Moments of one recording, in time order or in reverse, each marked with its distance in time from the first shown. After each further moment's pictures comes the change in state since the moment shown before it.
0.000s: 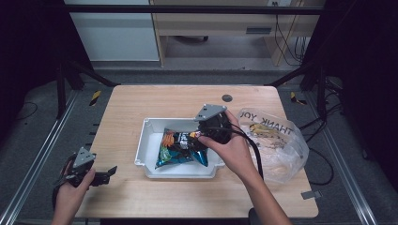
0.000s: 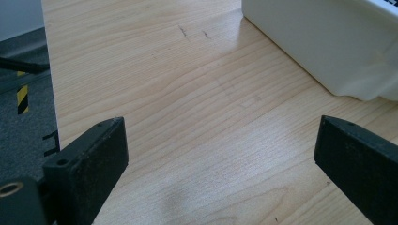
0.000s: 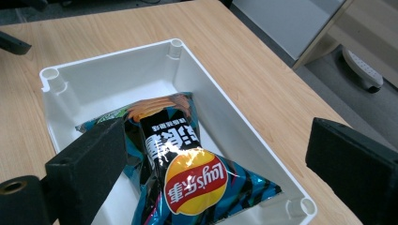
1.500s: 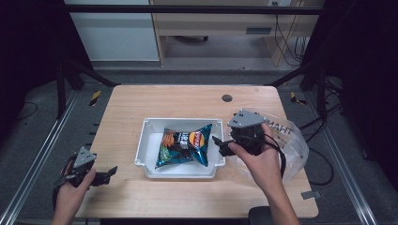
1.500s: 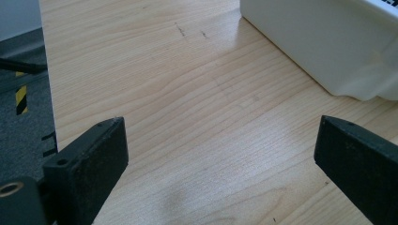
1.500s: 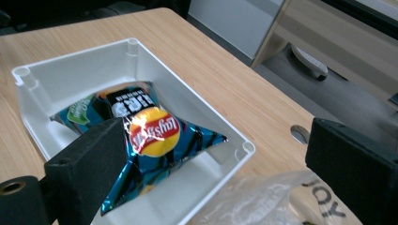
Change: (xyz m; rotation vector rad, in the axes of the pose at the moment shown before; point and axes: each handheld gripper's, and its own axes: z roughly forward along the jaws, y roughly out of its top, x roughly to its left) left arm -0.001 0.000 0.000 0.001 -0.003 0.003; right arm -0.012 -0.040 -0.070 -0.057 -0.158 0.097
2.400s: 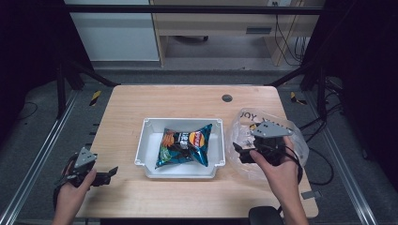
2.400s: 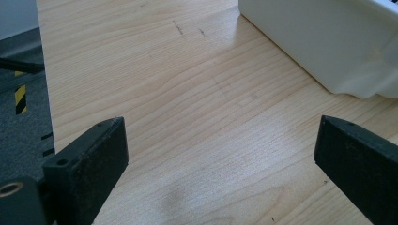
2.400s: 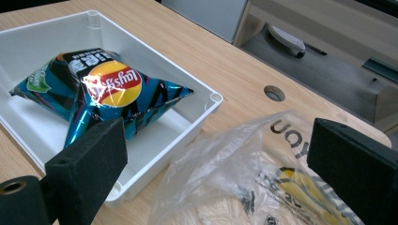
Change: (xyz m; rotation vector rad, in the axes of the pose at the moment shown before) left arm -0.001 0.000 0.001 0.006 -0.001 0.002; right arm -0.022 -0.055 -0.021 0.019 -0.082 0.093
